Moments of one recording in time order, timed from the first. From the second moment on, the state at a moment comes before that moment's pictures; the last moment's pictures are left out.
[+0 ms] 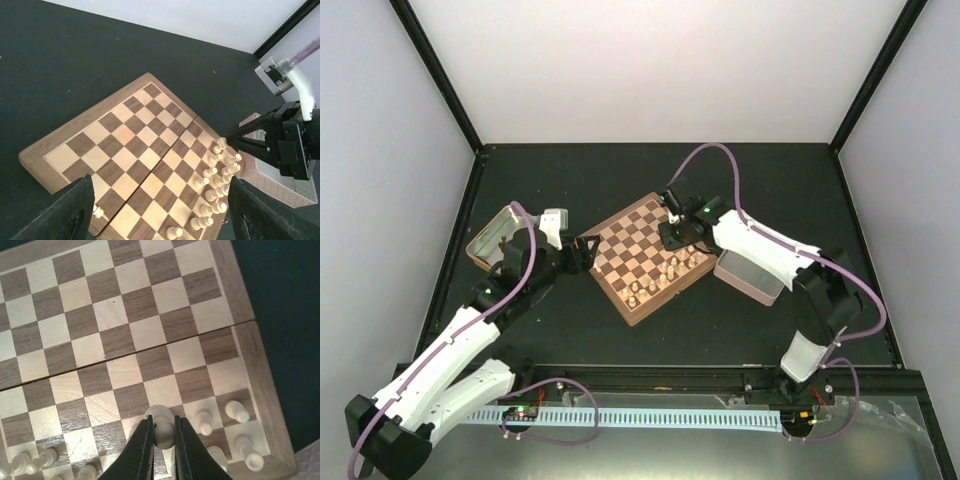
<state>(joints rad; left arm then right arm) -0.51 0.78 0.68 -0.33 0.02 -0.52 0.69 1.68 1.33 -0.69 0.07 0.31</state>
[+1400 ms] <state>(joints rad) -0.51 0.85 0.66 -0.34 -0.01 -0.45 0.85 1.99 1.57 -0.98 0.06 0.16</state>
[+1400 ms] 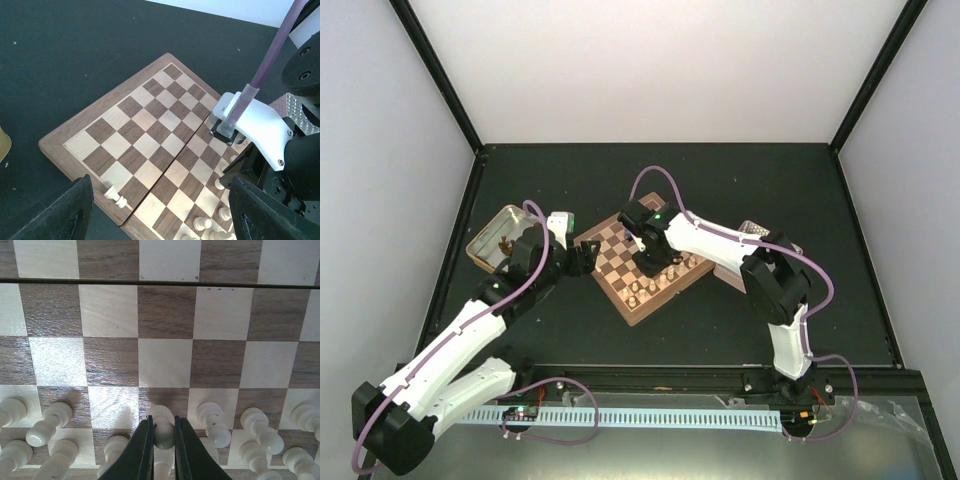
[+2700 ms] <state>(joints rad) -0.50 0.87 0.66 -0.35 -0.01 -0.45 0.85 2.06 1.58 -0.92 0.10 0.17</state>
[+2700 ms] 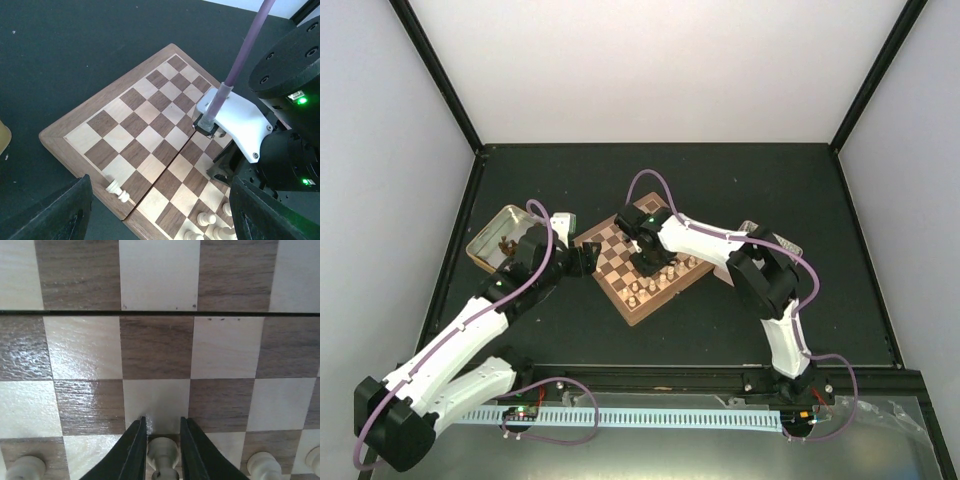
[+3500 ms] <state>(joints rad) -0.50 0.97 0.66 -0.35 0.01 -0.50 0.85 2.05 1.55 -0.90 0.08 0.18</state>
